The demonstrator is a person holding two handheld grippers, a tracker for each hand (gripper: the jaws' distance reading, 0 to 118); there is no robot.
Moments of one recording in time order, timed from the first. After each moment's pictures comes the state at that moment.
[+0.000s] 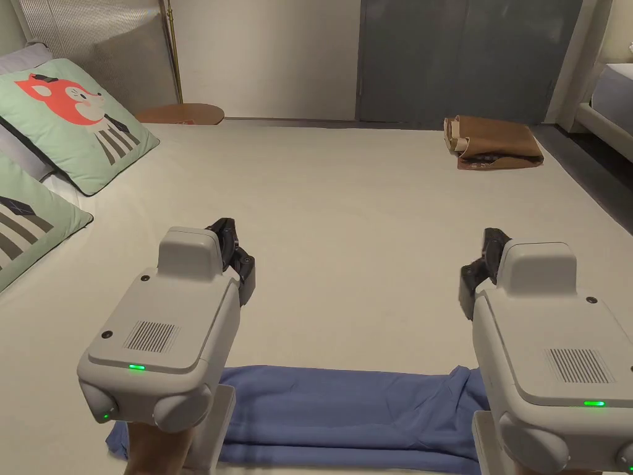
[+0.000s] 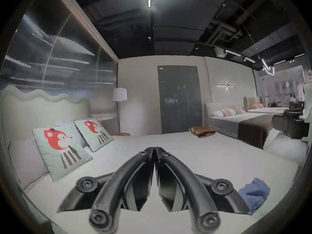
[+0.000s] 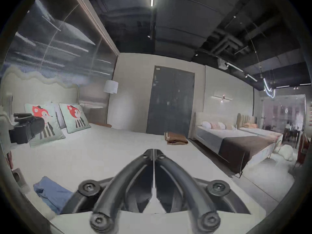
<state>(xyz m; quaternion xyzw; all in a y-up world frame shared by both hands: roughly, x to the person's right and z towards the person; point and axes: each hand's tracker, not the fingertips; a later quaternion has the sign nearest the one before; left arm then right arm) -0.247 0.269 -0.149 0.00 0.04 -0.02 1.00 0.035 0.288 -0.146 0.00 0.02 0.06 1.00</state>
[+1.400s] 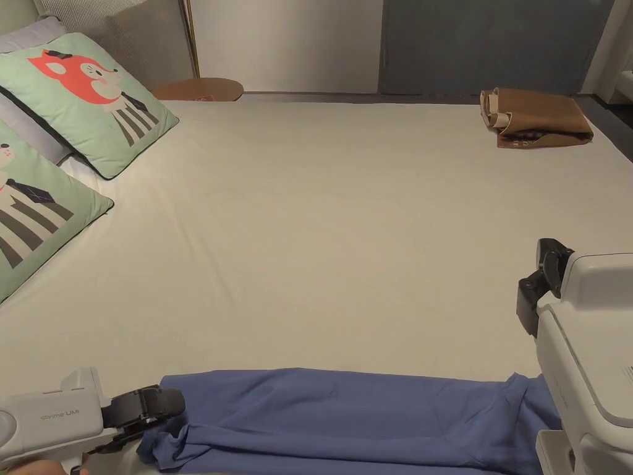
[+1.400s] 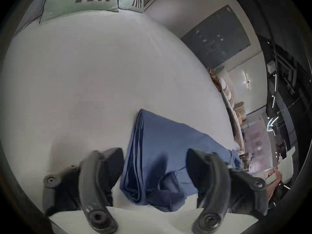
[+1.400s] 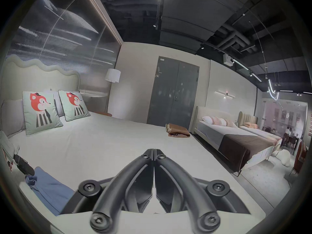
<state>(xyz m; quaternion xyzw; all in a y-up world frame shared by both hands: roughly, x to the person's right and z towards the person) -0.499 0.091 -0.181 -0.43 -0.03 0.37 0.83 0.026 0.259 -0.196 -0.05 0.03 0.09 0.99</state>
